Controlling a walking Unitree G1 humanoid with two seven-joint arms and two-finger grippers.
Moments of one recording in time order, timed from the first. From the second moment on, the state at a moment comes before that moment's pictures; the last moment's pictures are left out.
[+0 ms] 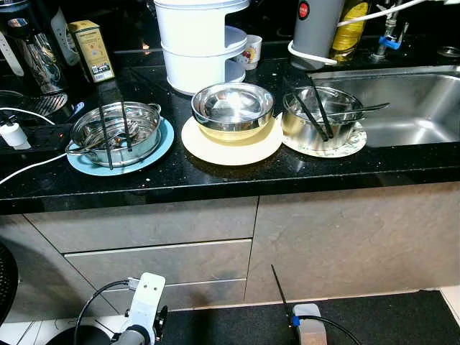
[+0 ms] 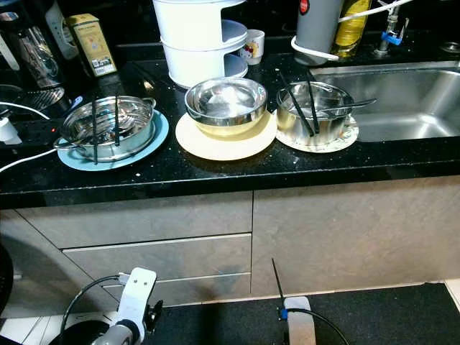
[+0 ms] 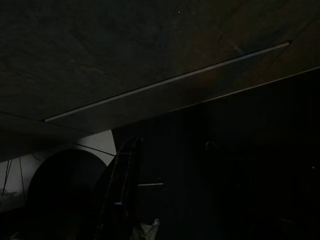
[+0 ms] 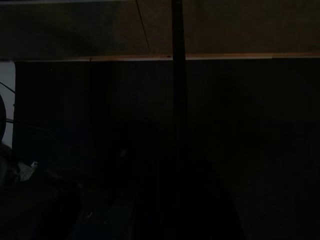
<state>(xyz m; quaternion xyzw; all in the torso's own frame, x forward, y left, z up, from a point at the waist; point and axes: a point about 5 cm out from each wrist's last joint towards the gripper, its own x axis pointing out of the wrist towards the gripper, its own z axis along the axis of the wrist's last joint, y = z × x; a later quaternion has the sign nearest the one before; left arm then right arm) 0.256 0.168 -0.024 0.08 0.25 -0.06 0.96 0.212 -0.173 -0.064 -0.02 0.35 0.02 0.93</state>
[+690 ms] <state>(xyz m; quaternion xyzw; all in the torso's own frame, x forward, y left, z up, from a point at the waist) 0.259 0.173 -0.023 0.06 0.26 -0.03 0.96 0.210 -0.174 -0.065 -0.02 0.36 0.01 0.93</state>
